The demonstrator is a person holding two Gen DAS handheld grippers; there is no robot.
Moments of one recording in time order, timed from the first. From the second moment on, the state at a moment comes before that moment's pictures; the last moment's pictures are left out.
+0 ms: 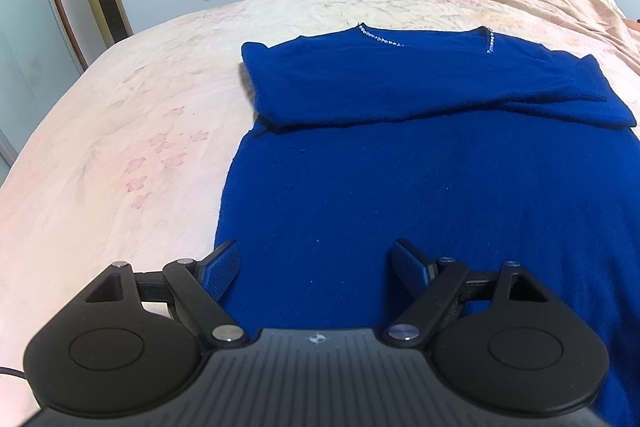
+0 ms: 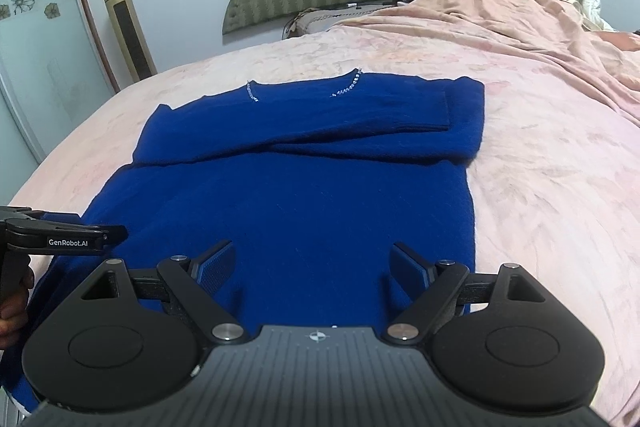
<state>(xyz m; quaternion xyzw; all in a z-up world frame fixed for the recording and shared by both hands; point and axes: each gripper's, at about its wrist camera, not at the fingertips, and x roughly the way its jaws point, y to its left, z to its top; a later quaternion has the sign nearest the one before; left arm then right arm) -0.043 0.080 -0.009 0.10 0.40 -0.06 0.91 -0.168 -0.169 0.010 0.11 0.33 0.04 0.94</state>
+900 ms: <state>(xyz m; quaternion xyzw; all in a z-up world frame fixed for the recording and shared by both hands) -0.052 0.153 0.001 0.08 0.37 -0.06 0.92 -0.199 -0.208 0.003 0.12 0.32 0.00 0.94</state>
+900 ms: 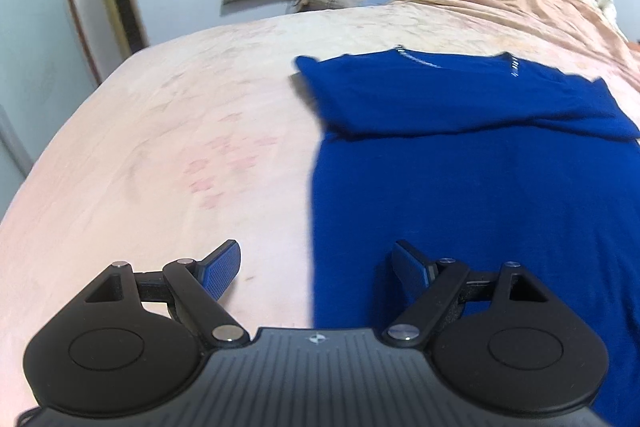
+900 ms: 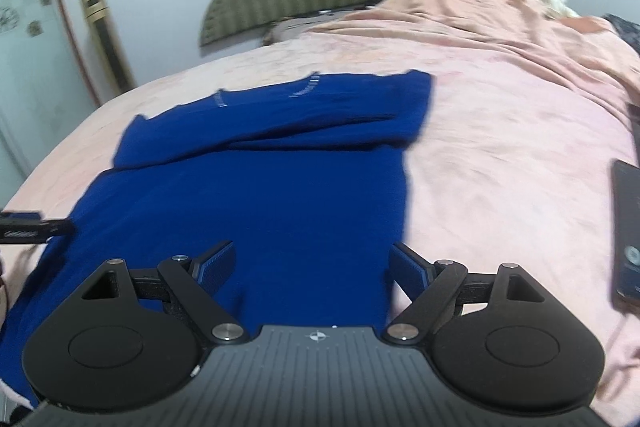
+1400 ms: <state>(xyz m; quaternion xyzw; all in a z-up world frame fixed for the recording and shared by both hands) -0.043 0.181 -0.015 0.02 0.42 -0.10 0.90 -0.220 -0.226 -0.020 0.17 0.35 0.03 0.92</state>
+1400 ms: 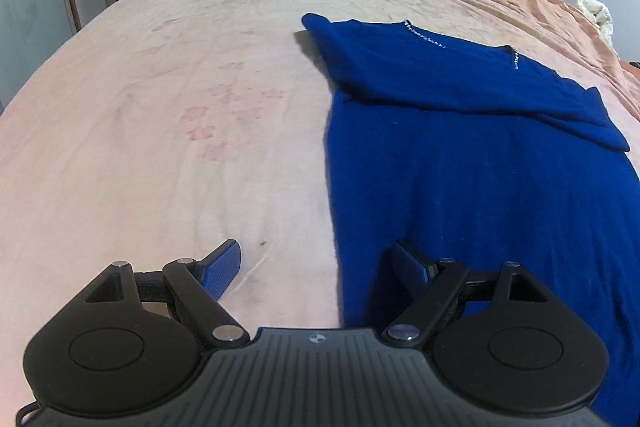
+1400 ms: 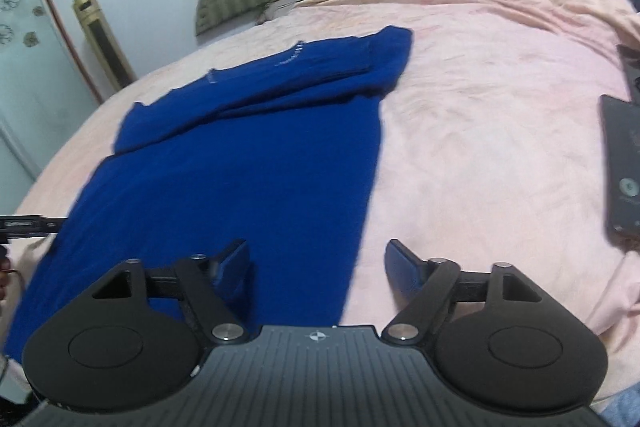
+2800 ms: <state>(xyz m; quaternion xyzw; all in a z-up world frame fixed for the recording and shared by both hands) 0.018 0.152 0.008 -0.04 0.39 -0.08 0.92 -0.144 -0.275 -0.012 0.25 0.29 -0.05 0.92</state>
